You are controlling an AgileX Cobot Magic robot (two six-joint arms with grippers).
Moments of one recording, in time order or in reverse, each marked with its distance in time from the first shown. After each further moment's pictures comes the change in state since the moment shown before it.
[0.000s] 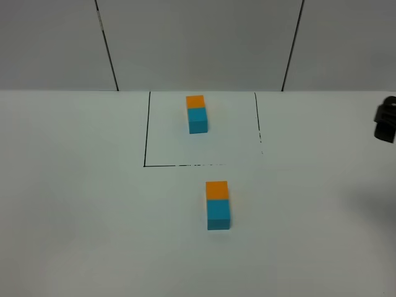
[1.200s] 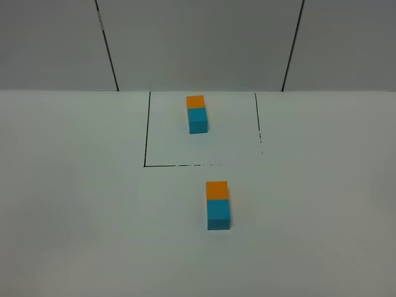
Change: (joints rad) left arm 0.000 0.000 0.000 0.000 0.000 0.000; right arm -0.105 -1.088 0.470 0.161 0.325 -0.192
